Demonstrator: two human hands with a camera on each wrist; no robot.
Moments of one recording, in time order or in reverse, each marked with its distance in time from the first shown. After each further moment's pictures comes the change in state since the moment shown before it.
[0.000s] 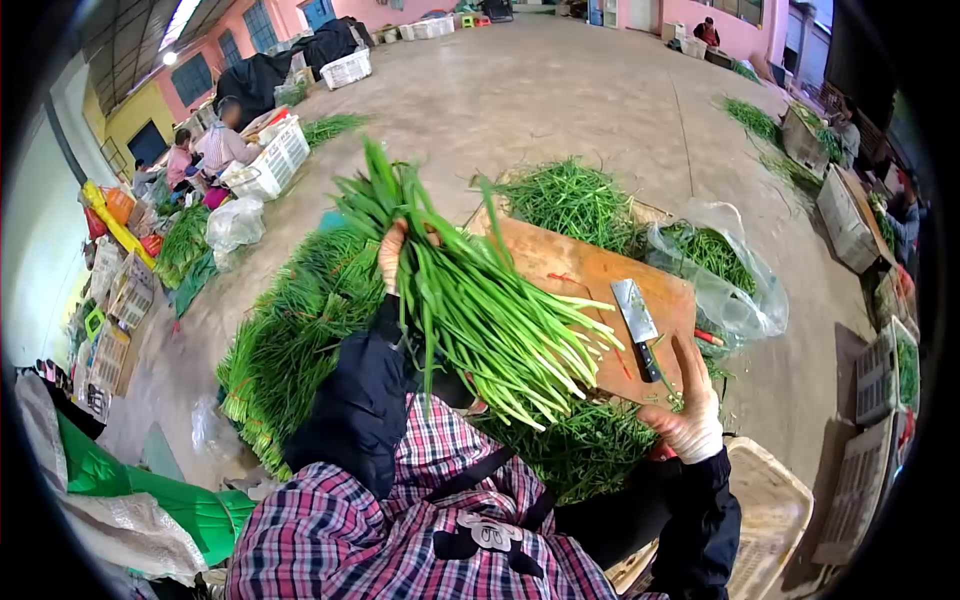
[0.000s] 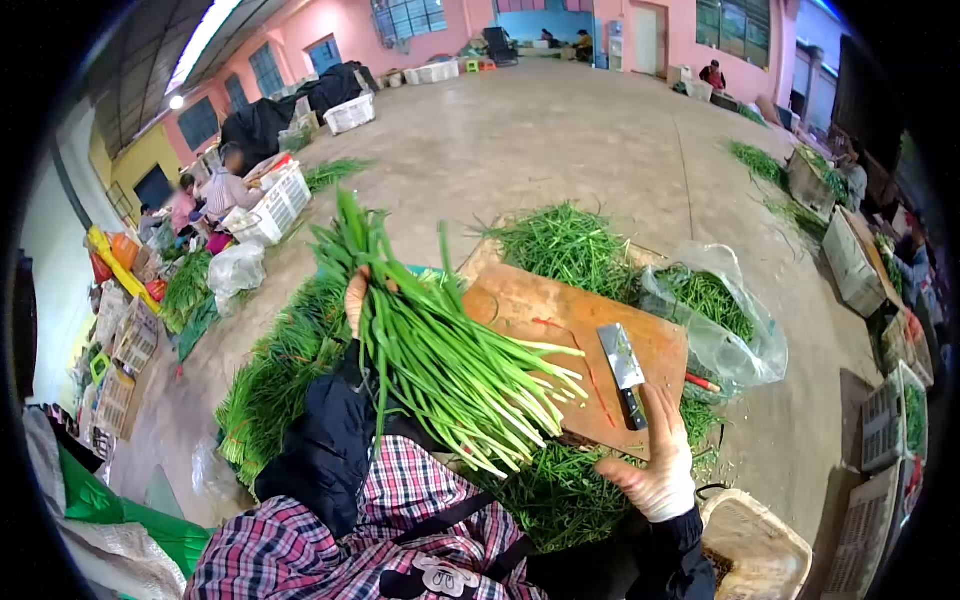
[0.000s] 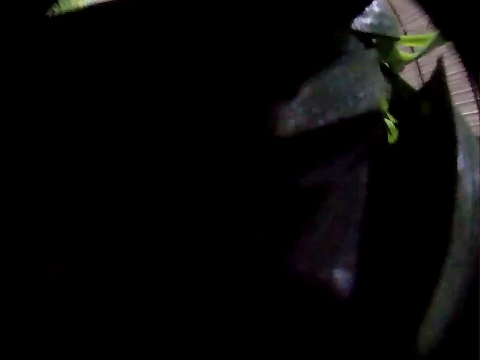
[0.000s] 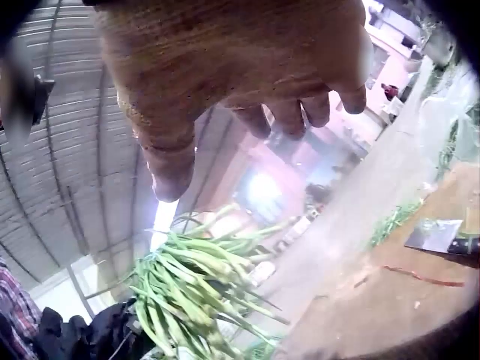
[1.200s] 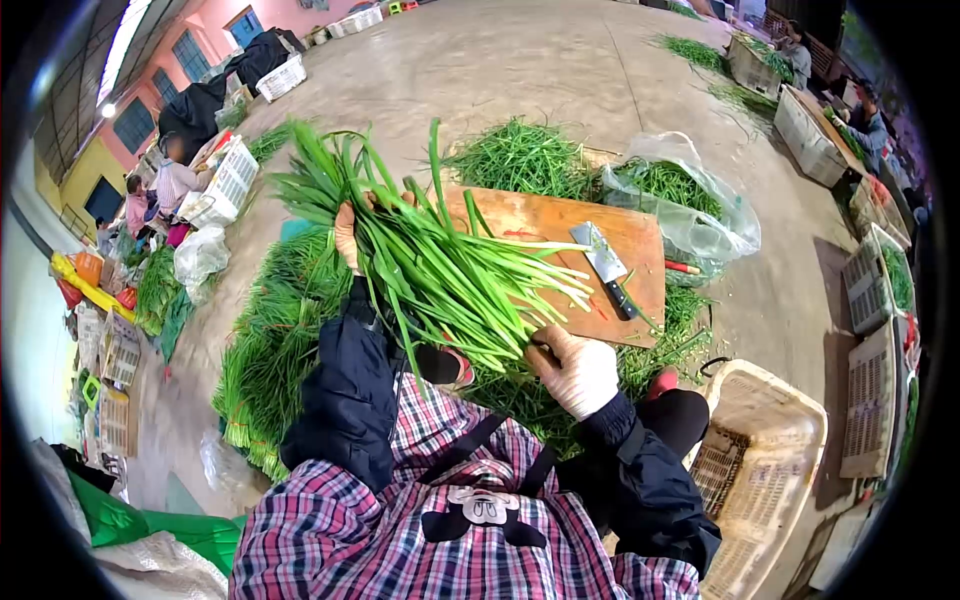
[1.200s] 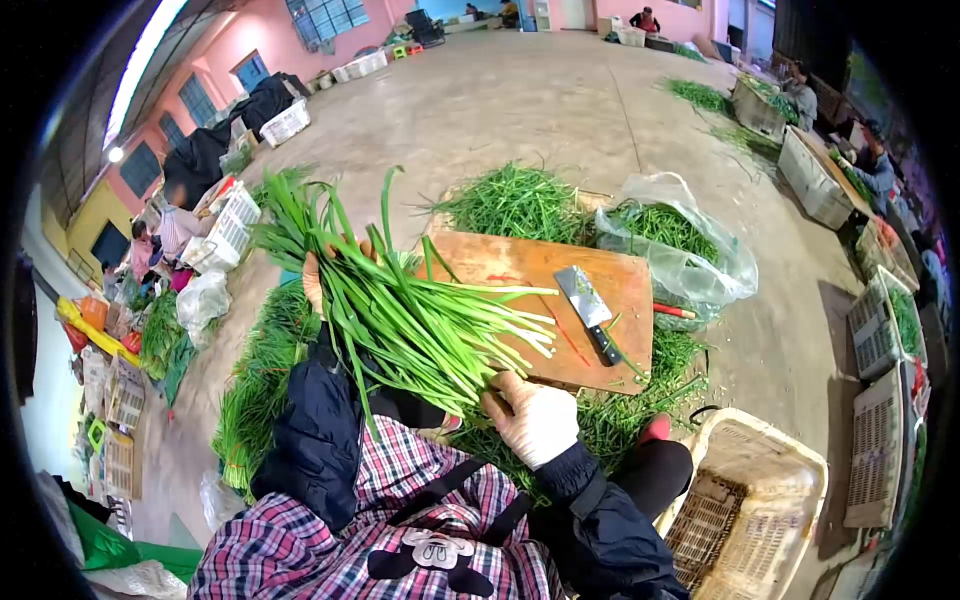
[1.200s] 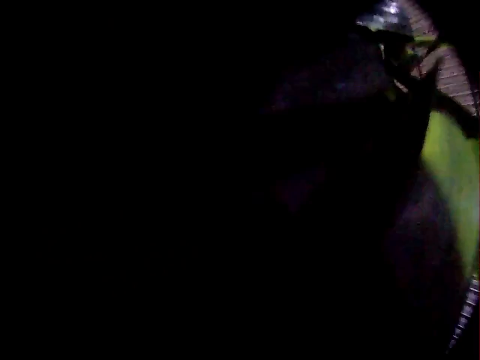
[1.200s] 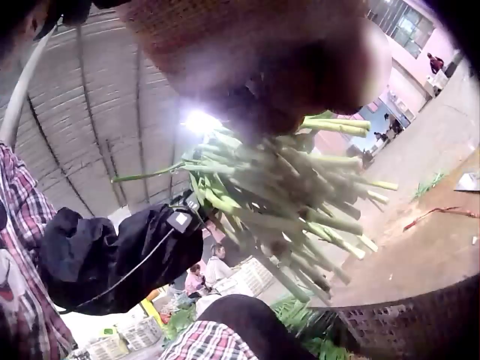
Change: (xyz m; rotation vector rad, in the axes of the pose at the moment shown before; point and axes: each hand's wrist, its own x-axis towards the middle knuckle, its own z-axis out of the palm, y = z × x) left_hand 0.002 -0.031 0.016 -0.189 -0.213 -0.187; right_hand -0.009 -0.050 0.093 -0.058 -0.007 0.077
